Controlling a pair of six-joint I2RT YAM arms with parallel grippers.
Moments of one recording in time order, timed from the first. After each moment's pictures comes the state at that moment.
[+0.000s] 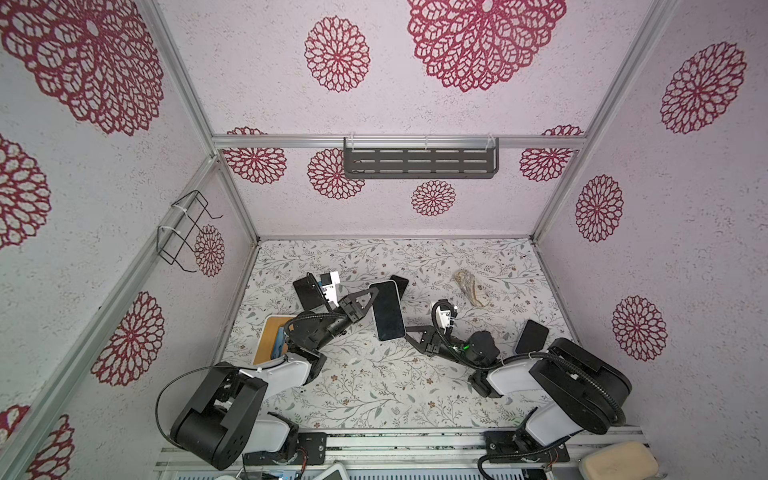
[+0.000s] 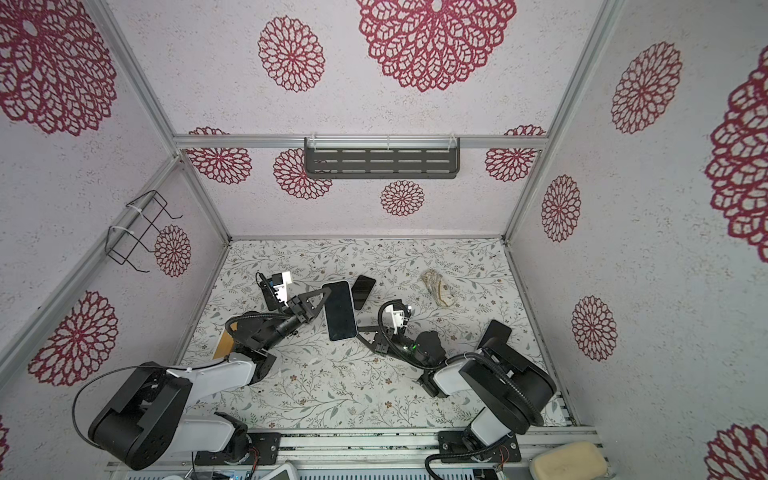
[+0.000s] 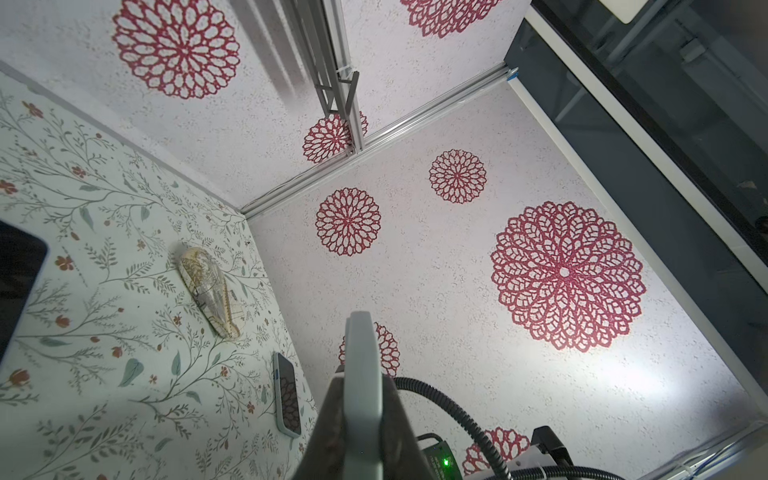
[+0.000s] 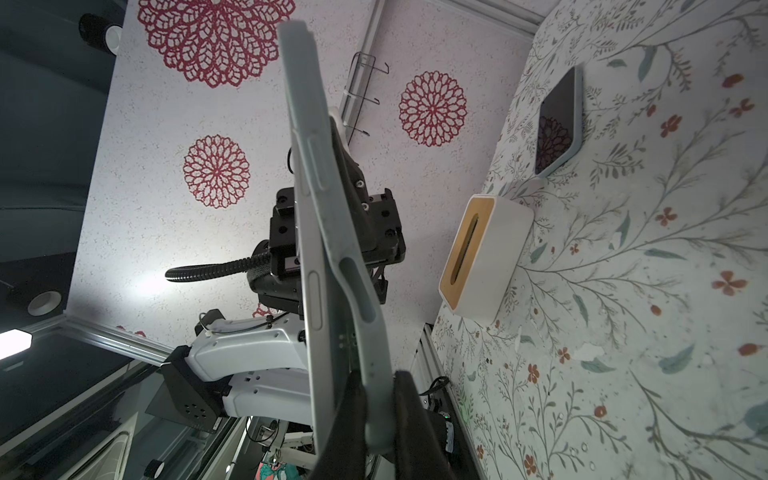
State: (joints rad) left arm -0.42 1.40 0.41 1.23 0.45 -1.23; right arm 0.76 1.53 0.32 1.38 -0.50 1.35
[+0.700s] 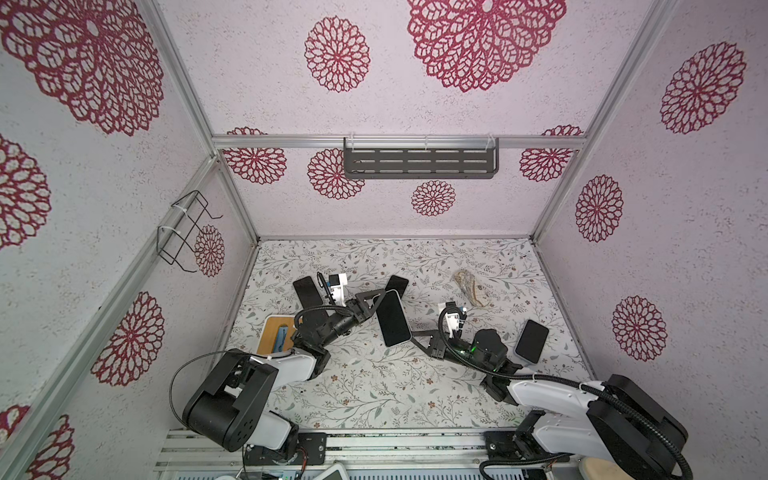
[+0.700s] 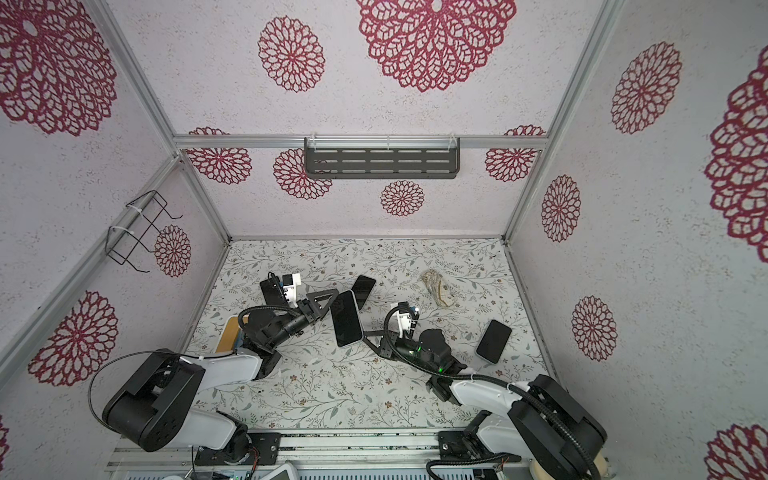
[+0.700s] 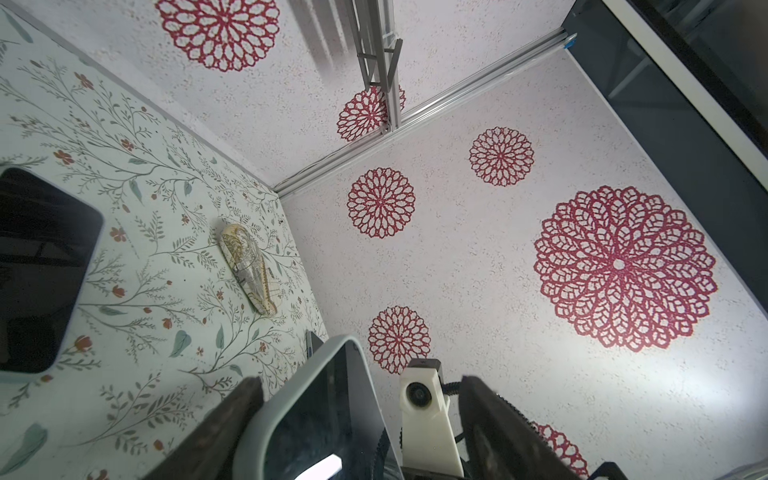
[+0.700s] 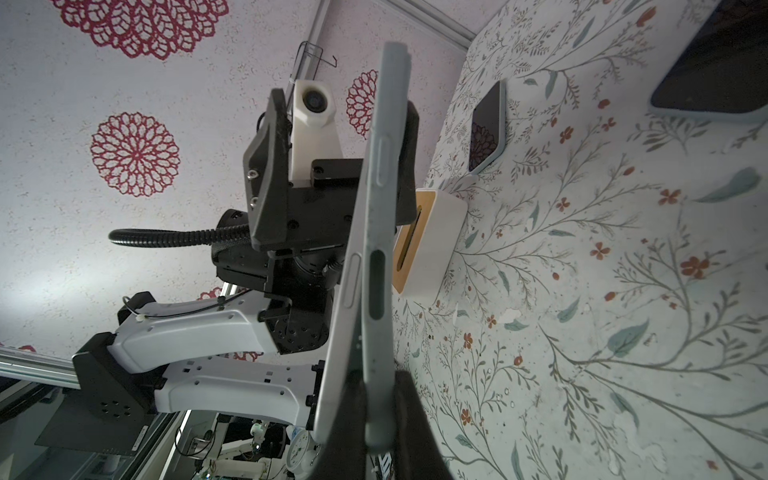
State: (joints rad) left arm -0.44 1.46 0.45 1.12 0.46 -1.14; right arm 0.76 1.22 0.32 0.87 -0.44 1.15
